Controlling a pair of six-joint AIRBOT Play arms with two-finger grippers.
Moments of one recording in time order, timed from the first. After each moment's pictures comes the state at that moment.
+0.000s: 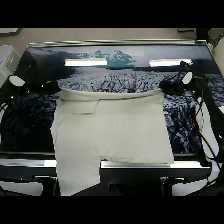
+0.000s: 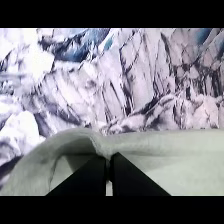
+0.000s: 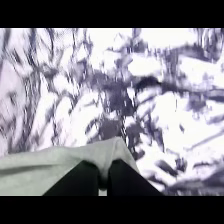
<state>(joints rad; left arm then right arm) 0.11 -1.62 1.43 1.00 -0.87 -1.36 -0.08 -1.70 1.52 -1.38 0.86 1.72</state>
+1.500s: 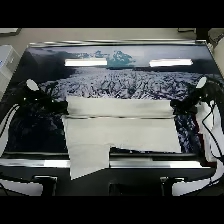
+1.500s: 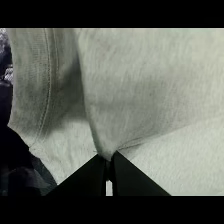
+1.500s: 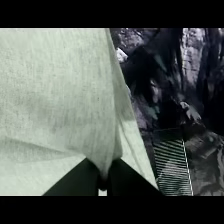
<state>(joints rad) 0.02 -1.66 1.38 1.18 -1.38 -1.47 -0.23 -1.69 1.47 -1.44 1.43 1.61</state>
